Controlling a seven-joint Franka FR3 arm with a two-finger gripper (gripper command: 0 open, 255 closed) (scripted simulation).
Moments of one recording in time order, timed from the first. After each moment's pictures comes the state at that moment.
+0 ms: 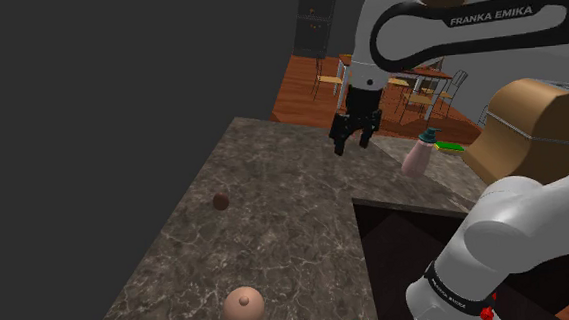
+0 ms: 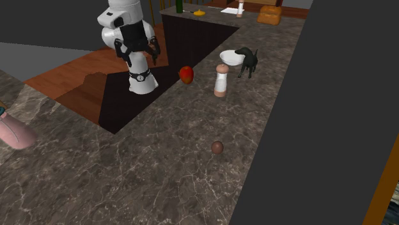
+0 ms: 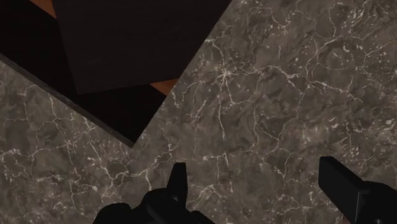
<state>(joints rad) 0.02 -0.66 0.10 -2.52 0.09 1.80 0.19</state>
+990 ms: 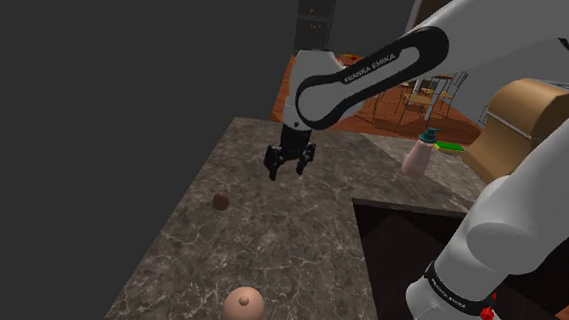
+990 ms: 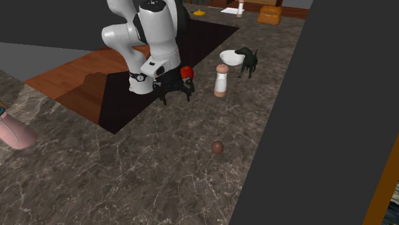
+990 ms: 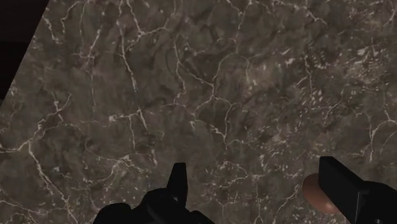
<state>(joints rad) 0.06 -0.17 0.24 -2.44 0.15 2.33 0.35</state>
